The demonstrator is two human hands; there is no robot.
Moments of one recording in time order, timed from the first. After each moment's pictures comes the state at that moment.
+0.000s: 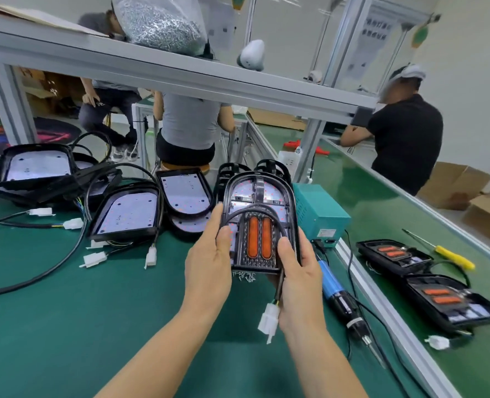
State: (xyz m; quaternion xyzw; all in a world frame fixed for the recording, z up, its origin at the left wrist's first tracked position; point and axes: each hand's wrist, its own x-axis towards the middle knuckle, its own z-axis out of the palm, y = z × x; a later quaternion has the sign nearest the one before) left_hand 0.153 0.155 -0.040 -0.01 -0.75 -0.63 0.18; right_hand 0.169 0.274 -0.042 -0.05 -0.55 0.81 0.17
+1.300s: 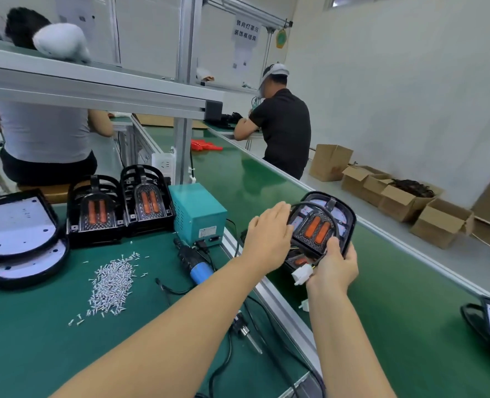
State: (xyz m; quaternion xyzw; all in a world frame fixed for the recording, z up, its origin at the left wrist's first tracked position) left_hand 0.119 0.432 0.001 -0.40 -0.85 -0.35 0.05; right_hand 0.184 0.512 -0.018 -0.34 -0.36 0.71 0.50
